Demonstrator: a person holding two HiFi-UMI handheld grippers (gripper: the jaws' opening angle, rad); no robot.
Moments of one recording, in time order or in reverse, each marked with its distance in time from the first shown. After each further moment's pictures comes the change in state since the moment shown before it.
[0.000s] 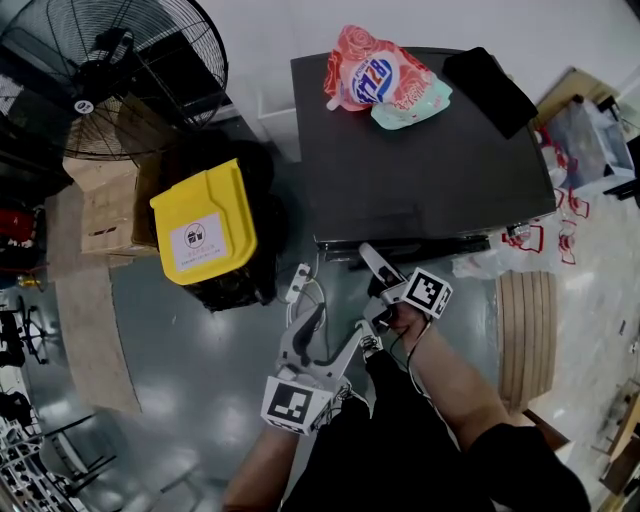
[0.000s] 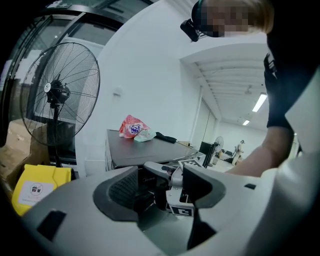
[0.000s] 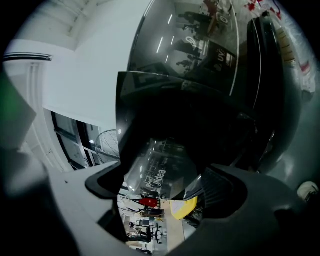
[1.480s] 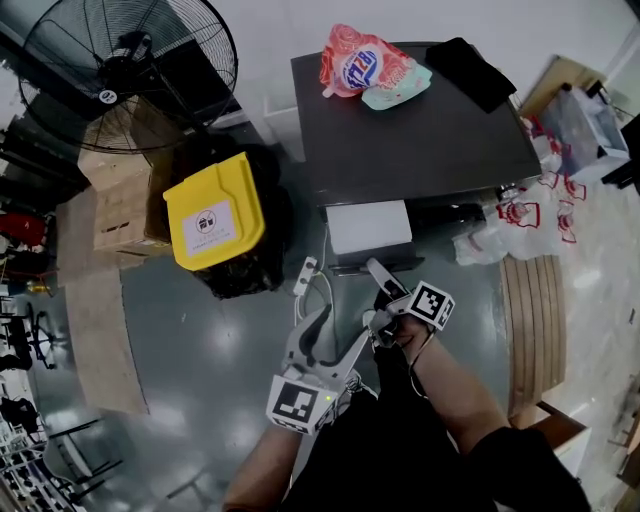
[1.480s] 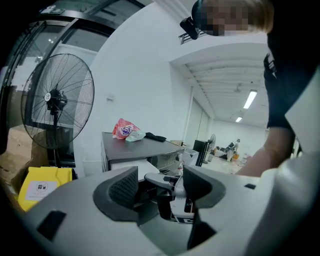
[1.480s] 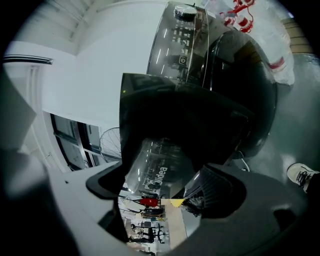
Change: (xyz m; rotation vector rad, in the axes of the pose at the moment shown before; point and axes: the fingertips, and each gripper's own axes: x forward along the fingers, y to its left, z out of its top) left arm -0.079 -0.070 -0.020 0.059 -0.009 -0.043; right arm -0.100 -0.010 -0.075 0.046 -0.030 -0.008
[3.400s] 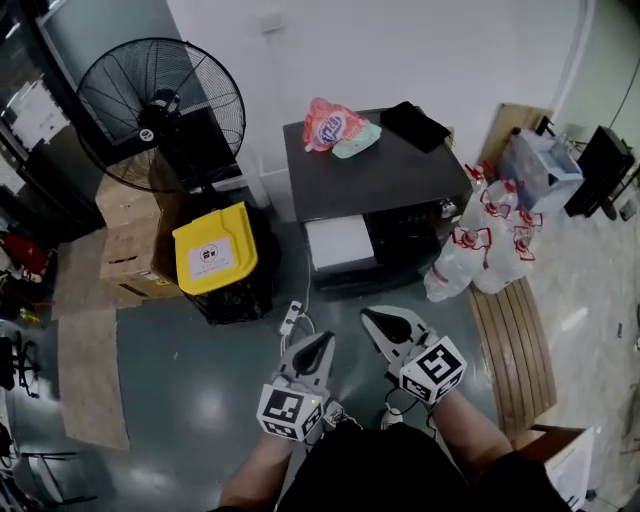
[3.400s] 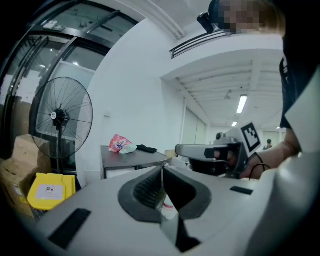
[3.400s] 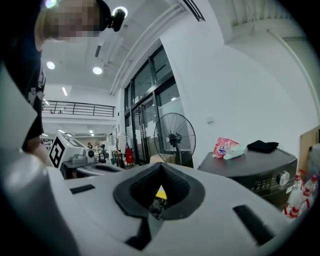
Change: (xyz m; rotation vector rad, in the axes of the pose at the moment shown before) left arm -0.117 -0.114 0.012 0.062 -0.139 -0.004; right arm -0.236 0.239 -0.101 -1.343 0.020 0.250
